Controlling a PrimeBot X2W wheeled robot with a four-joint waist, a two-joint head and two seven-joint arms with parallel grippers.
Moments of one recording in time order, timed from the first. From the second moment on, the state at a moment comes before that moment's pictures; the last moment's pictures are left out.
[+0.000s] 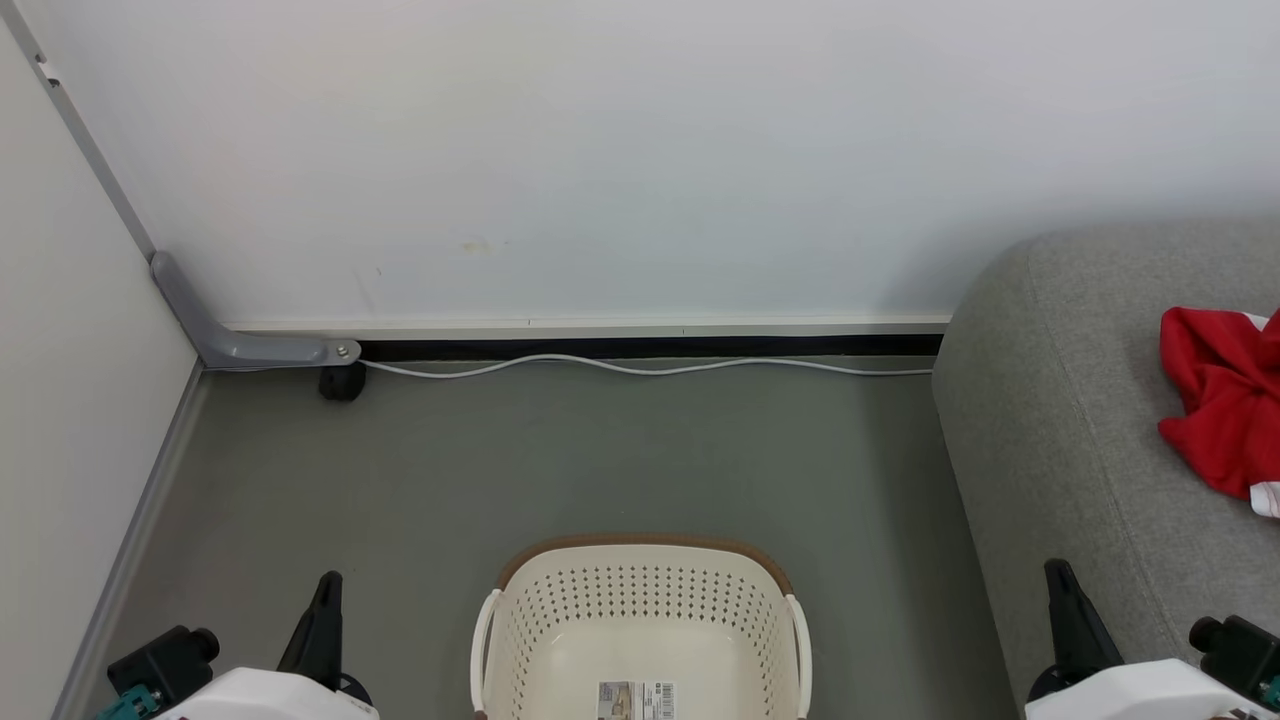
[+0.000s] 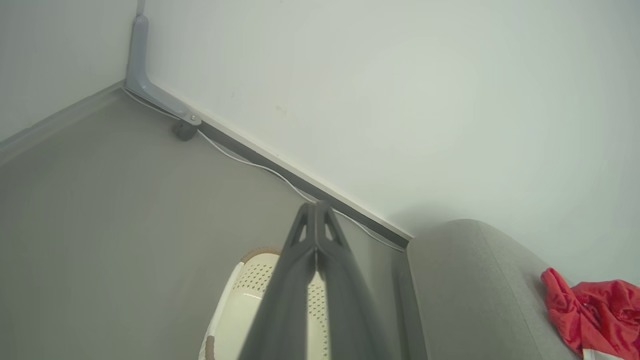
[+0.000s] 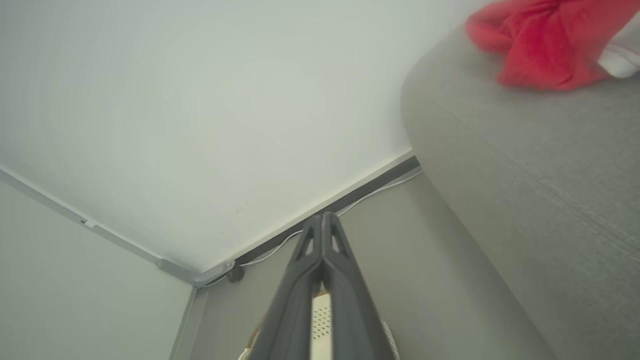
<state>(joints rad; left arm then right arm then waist) -0.01 0.17 -0.16 0.35 -0.87 -0.01 -0.12 0.00 -0.03 0.00 0.34 0.67 0.13 -0.13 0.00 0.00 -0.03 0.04</state>
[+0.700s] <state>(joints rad) -0.02 0.14 -0.10 0.33 -1.06 -0.04 -0.06 -0.01 -0.03 -0.03 0.33 0.90 0.13 -0.07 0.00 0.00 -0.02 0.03</state>
